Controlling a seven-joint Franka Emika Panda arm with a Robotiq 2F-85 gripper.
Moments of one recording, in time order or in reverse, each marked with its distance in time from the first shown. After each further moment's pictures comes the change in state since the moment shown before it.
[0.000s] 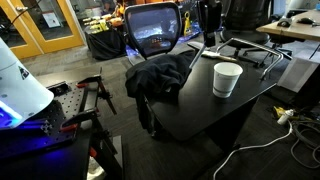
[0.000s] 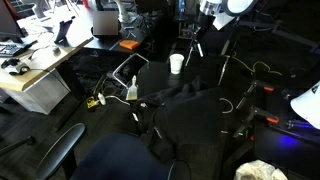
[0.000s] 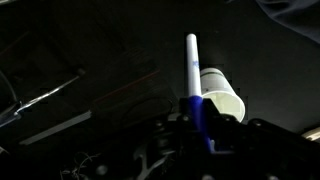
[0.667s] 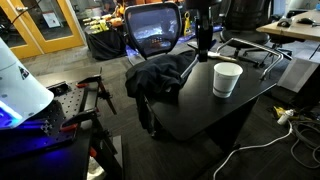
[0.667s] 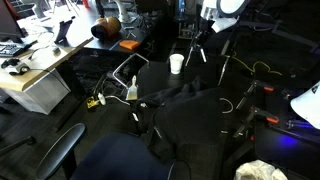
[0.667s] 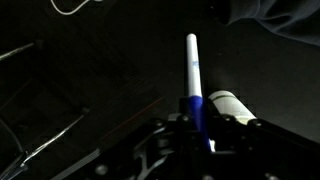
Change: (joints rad) arm -0.103 0.062 0.069 0.028 0.150 -0.075 -0.011
